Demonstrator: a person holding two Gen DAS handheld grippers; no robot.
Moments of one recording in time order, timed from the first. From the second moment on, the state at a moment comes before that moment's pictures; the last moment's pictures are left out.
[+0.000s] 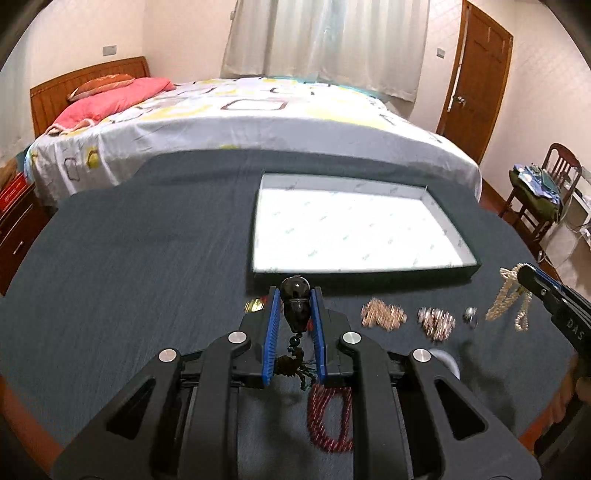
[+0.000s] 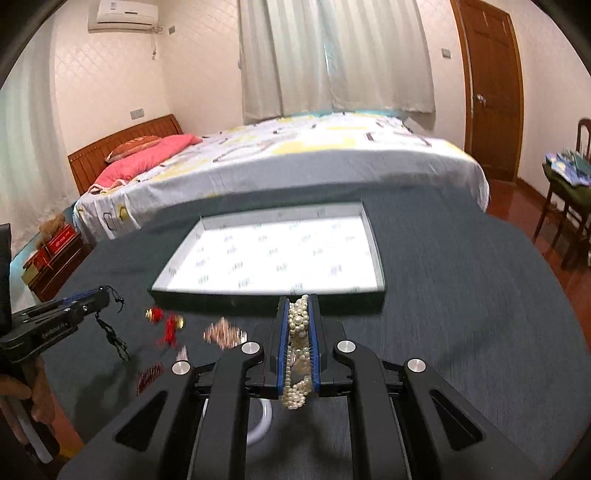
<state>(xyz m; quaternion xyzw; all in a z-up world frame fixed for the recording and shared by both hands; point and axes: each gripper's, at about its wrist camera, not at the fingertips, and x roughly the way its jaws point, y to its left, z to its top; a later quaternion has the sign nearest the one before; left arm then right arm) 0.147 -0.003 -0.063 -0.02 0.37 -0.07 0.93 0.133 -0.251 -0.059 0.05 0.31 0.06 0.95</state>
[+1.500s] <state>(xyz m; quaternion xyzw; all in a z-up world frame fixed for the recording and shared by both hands) 0.408 -0.067 -0.140 -0.02 0.48 -0.07 0.87 0.393 -0.244 -0.129 0.00 0.44 0.03 0.89</state>
